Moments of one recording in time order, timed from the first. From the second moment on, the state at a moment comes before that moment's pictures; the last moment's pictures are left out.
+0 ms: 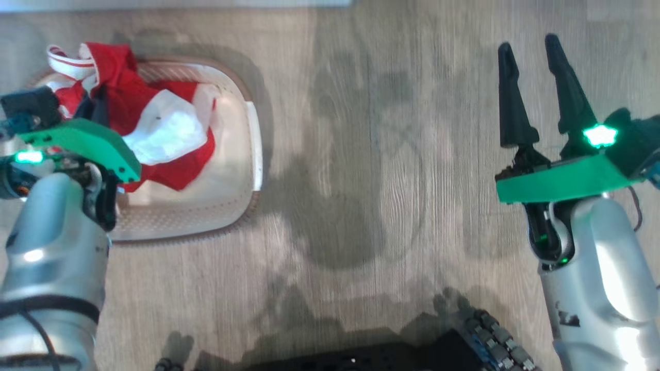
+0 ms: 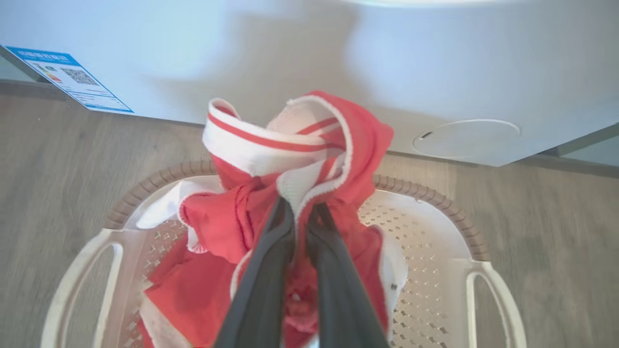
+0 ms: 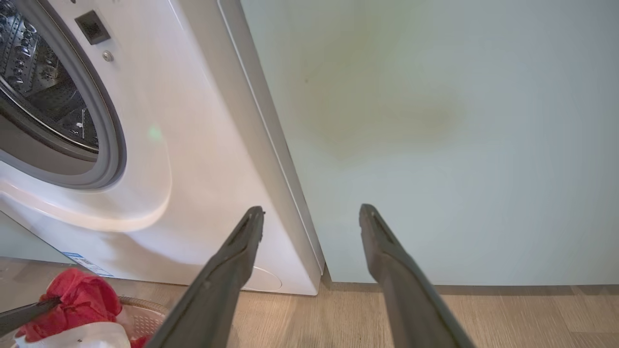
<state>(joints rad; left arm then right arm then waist) -0.83 0.22 -0.10 1.02 -0.38 -0.05 -0.25 -0.43 -0.05 0.05 0.12 0.30 0.13 -0.26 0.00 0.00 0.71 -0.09</state>
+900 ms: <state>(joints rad) -0.27 0.23 -0.10 0.10 -0.32 0.07 -0.21 -0.23 -0.05 -0.03 0.11 0.25 0.13 -0.20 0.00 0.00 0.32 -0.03</state>
